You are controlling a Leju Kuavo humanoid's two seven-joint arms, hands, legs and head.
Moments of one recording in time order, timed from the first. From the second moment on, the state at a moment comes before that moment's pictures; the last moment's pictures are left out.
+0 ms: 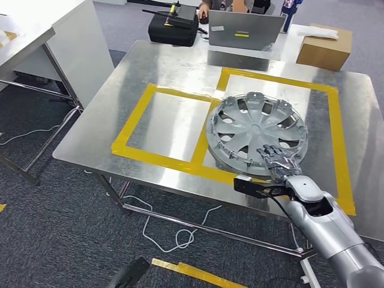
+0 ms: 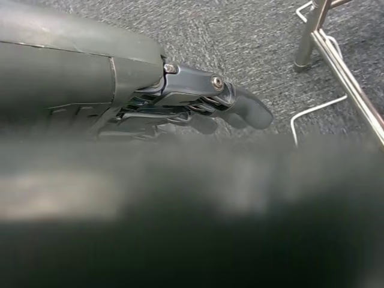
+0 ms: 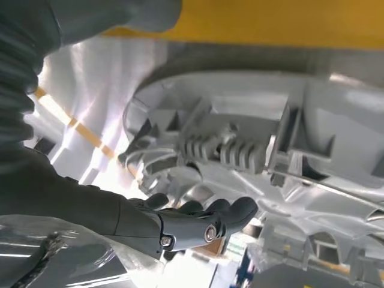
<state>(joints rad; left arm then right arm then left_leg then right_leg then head) -0.21 -0.07 -0.93 -0.17 0.36 0.16 -0.29 -0.45 -0.35 0.43 -1.22 1.04 0.25 0.17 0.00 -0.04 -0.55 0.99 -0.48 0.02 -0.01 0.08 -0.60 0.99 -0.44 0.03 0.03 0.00</state>
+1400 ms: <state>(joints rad) -0.07 -0.03 -0.75 -0.17 0.58 0.23 -0.44 0.59 0.20 -0.29 -2.05 0.89 -0.66 -0.35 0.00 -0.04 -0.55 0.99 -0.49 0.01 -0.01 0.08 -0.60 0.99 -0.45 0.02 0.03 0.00</state>
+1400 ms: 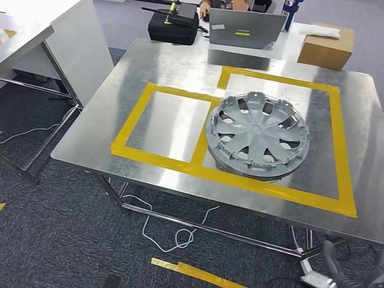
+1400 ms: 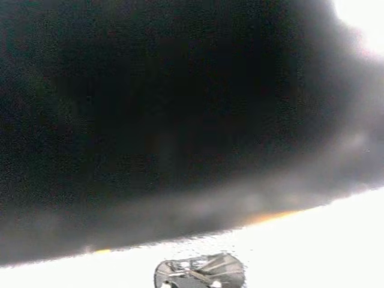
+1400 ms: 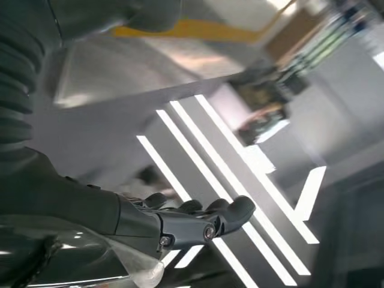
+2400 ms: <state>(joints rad) -0.06 -0.02 -0.75 -0.16 0.60 0.26 -0.47 0.02 0.34 -1.32 -0.80 0.38 -0.66 -0.54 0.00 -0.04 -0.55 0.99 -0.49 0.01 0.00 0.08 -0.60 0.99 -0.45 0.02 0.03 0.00</state>
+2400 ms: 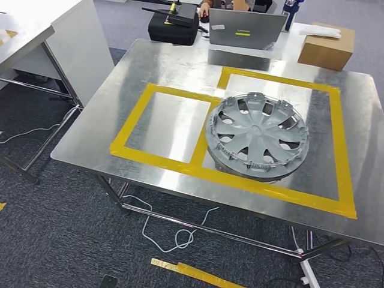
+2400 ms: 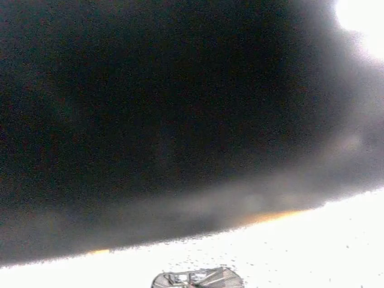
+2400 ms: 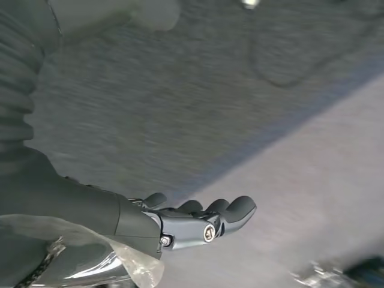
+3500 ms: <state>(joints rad) -0.07 -0.08 -0.82 -0.16 0.60 0.33 -0.43 -0.03 0.27 -1.18 -0.28 0.69 -0.19 -0.17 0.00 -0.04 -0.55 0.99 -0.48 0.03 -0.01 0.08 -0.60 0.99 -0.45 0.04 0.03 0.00</state>
